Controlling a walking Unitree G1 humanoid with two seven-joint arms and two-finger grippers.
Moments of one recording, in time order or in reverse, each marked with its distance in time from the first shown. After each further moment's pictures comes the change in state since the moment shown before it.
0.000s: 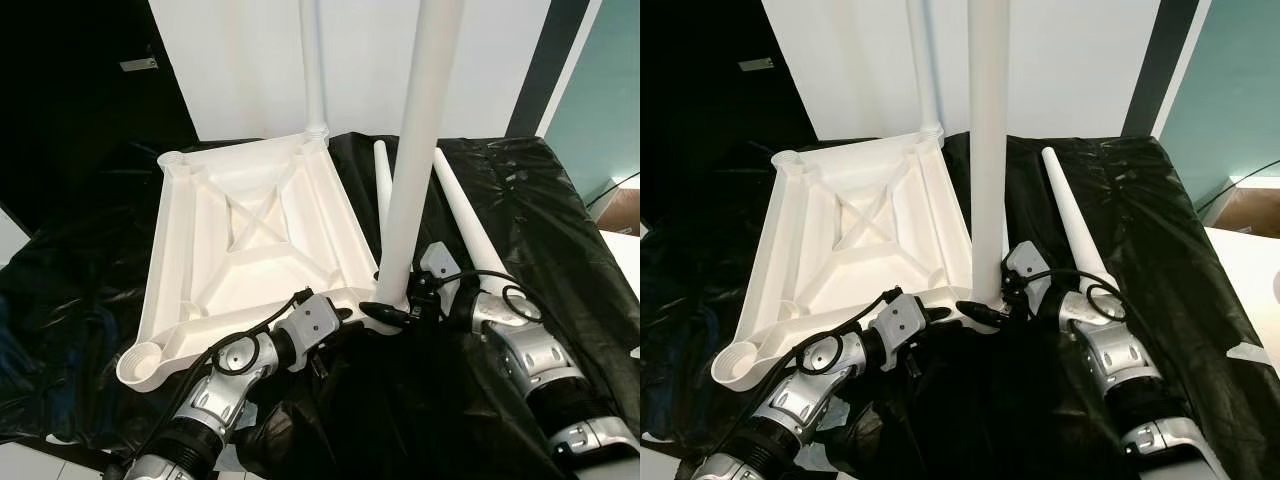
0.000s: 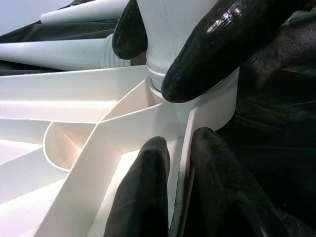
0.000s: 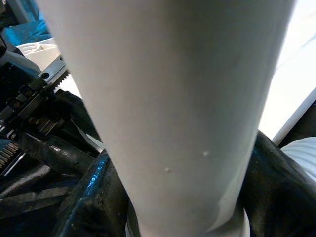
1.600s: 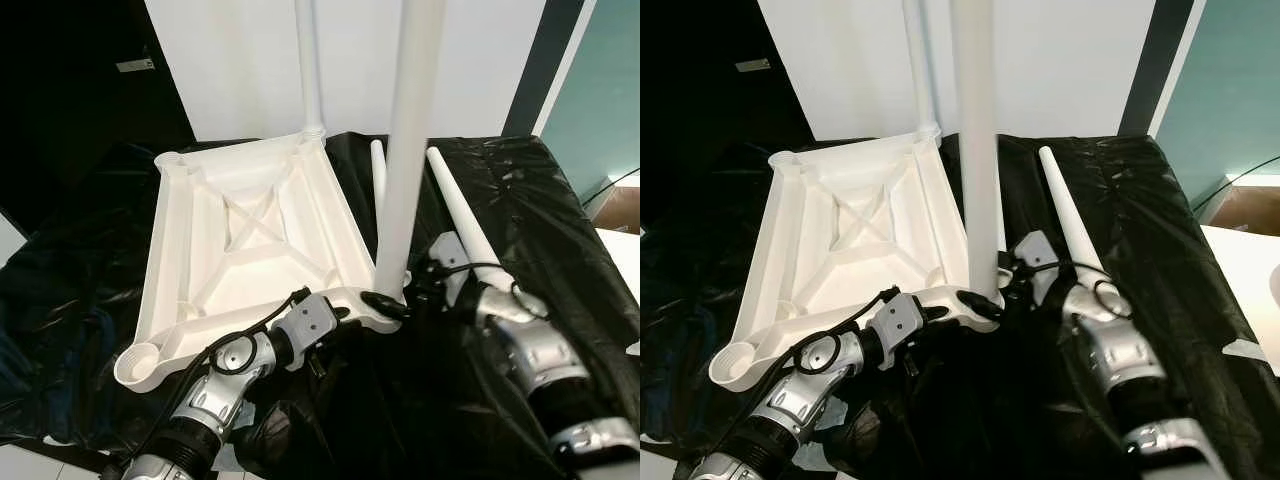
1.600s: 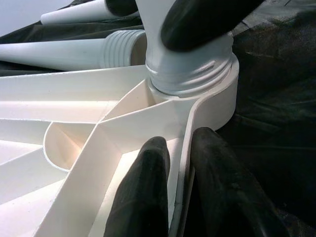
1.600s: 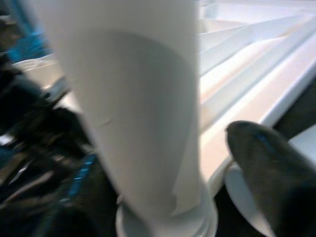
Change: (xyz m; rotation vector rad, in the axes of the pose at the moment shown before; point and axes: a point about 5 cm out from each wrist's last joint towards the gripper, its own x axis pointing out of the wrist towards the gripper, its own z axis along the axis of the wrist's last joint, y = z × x) left arm -0.003 0.002 -0.002 -0.001 0.006 0.009; right arm -0.011 -0.010 0.012 -0.005 -0.024 0.006
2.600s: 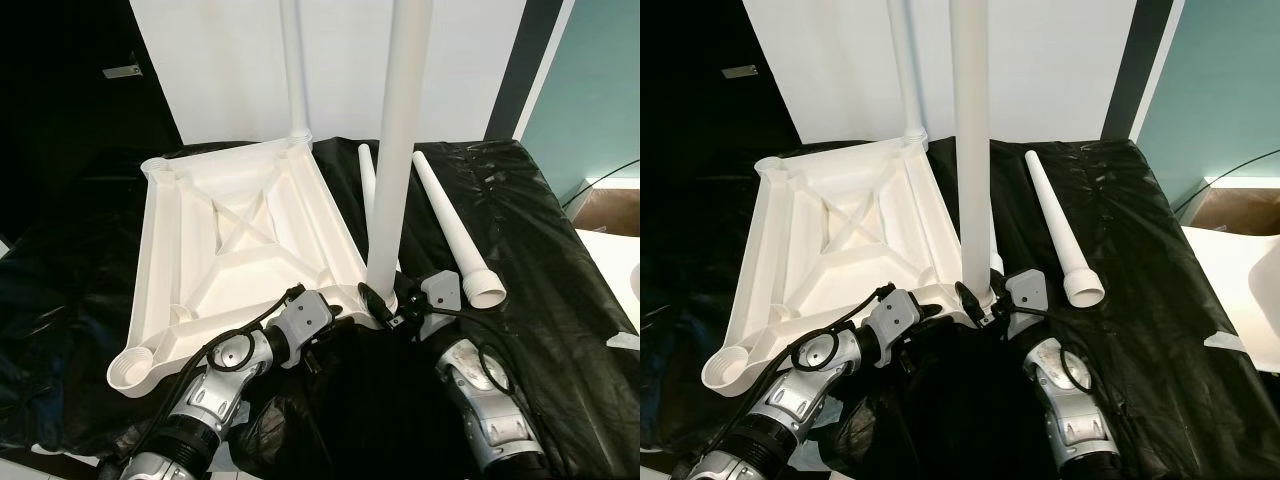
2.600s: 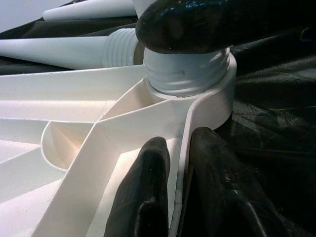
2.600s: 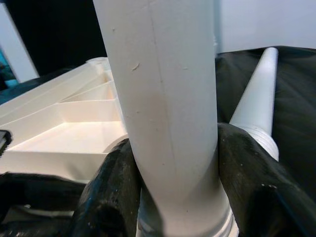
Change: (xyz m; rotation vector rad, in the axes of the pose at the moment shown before) left arm -0.003 0.008 0.000 -0.011 0.014 0.045; right arm 0.023 0.054 -0.021 0.151 -0.175 -0.626
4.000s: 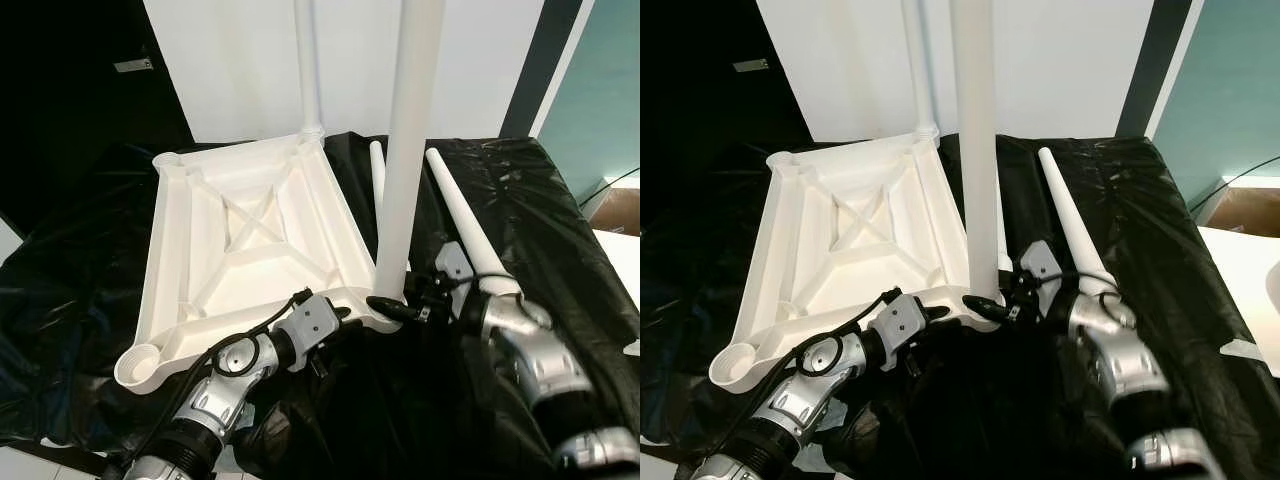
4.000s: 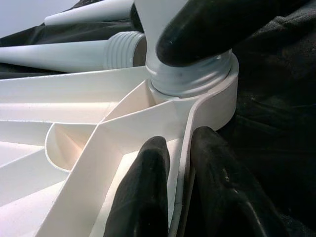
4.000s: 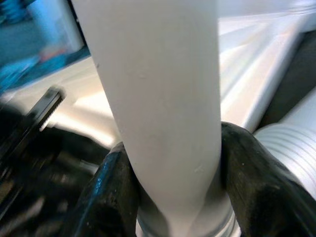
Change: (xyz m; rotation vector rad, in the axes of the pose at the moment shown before) left arm 0.001 -0.009 -0.002 0.014 -0.010 -0.018; right arm 0.000 -0.025 0.008 -0.012 0.058 0.394
